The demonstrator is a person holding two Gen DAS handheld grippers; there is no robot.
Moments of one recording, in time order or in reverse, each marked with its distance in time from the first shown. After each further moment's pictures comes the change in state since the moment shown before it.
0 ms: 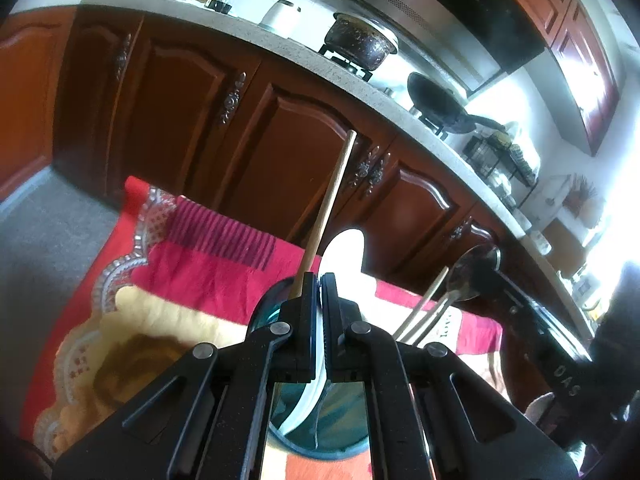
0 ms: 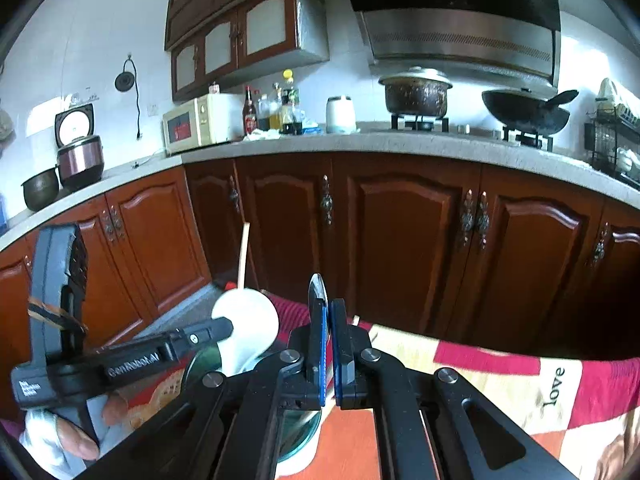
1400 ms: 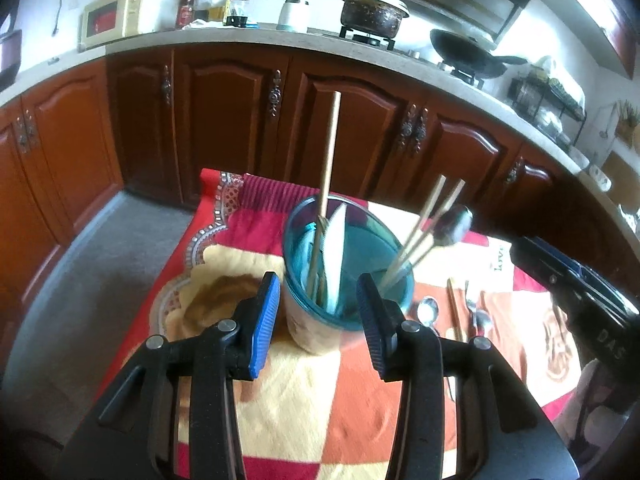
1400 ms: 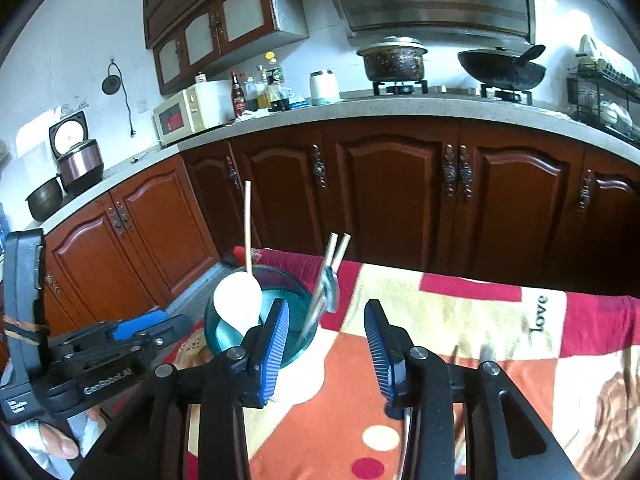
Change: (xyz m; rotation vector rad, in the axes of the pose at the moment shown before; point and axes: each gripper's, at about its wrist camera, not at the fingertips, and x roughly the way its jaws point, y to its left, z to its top) left arm -0.063 -0.057 -0.052 0.175 0.073 0.322; right arm -0.064 -0.017 -0.030 0.101 0.097 0.002
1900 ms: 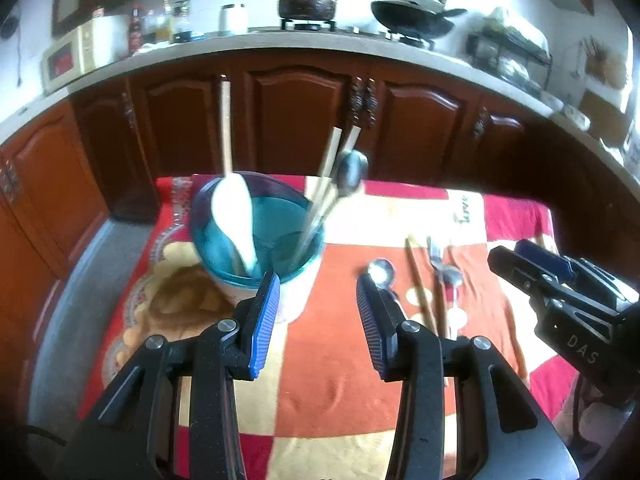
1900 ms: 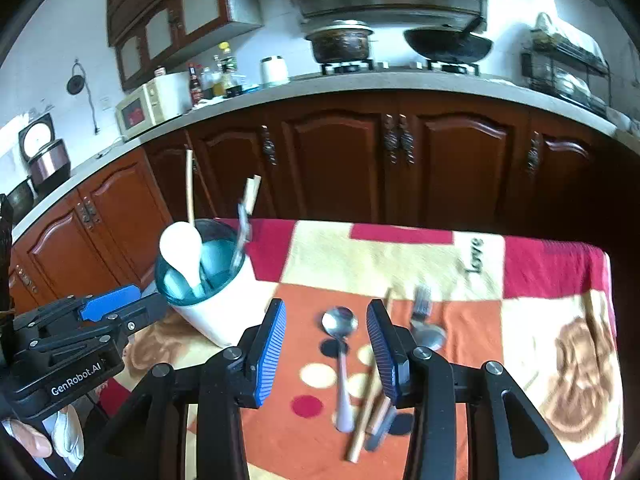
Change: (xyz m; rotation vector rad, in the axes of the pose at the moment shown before) left arm -0.008 -0.085 -0.033 0.188 0.027 -0.018; right arm -0.043 -0.054 -0.049 0.076 0.058 -0.126
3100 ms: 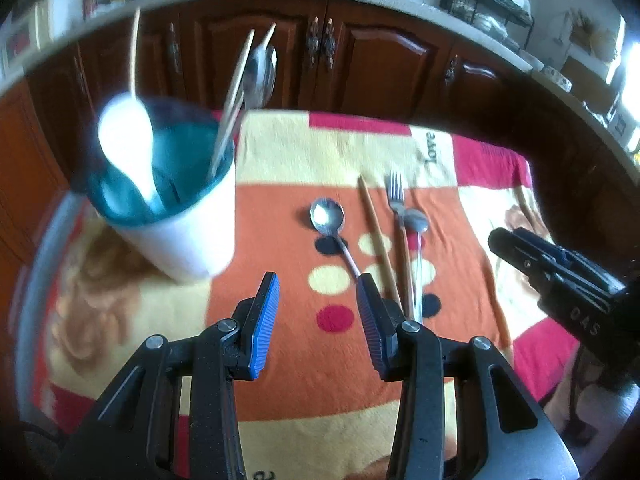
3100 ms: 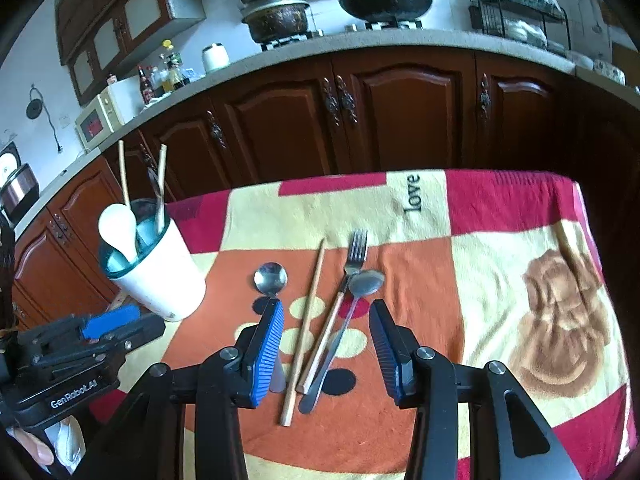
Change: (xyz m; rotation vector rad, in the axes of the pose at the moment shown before) left arm 0.054 -0.036 -0.025 0.001 0.188 -0.124; right arm 0.009 -0.069 -0.041 0.145 0.087 -0.060
